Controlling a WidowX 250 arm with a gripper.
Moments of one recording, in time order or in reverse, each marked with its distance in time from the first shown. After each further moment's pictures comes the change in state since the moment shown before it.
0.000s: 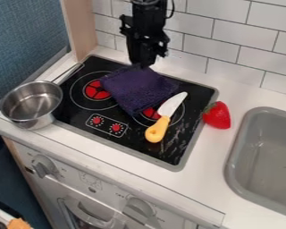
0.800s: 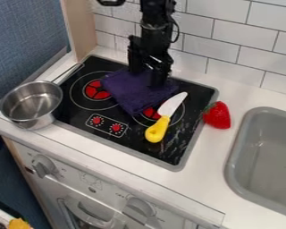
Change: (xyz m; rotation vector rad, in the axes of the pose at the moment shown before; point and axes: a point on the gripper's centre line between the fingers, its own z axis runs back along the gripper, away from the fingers) arm 0.016 0.003 -0.044 0.033 0.048 -0.026
